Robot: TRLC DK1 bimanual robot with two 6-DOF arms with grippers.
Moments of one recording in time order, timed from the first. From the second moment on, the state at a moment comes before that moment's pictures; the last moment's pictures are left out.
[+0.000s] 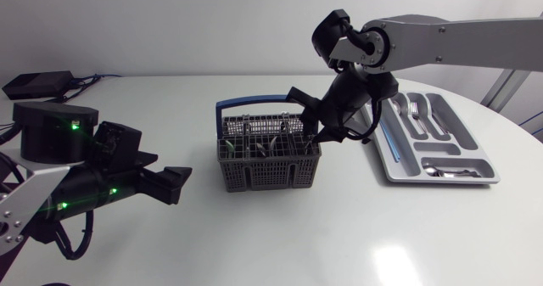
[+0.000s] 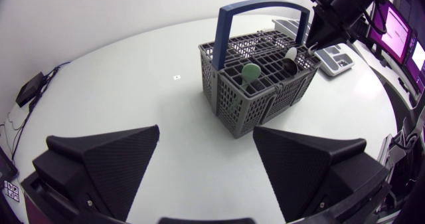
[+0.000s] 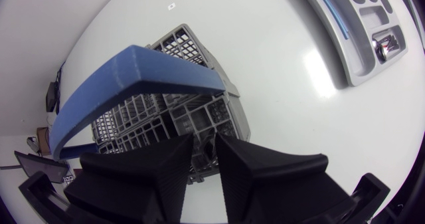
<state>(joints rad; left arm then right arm) -0.38 1.01 0.55 -0.20 0.00 0.03 0.48 1.82 1.45 -0.79 -0.05 0.92</state>
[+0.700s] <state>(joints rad) -0.40 1.01 0.55 -0.20 0.00 0.03 0.49 1.70 1.42 -0.77 -0.05 0.91</state>
